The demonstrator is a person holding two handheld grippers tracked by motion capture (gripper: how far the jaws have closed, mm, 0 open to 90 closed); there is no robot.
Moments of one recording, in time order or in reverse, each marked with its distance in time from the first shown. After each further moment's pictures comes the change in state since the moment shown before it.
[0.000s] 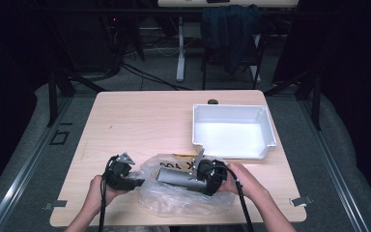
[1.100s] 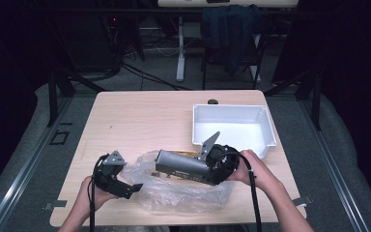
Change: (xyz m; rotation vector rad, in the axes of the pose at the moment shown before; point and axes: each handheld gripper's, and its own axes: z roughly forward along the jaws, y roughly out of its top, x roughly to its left) left arm -0.016 0.000 -0.045 -0.147 0.030 0.042; right arm -0.005 0.000 -0.076 -0.151 -0.043 0.017
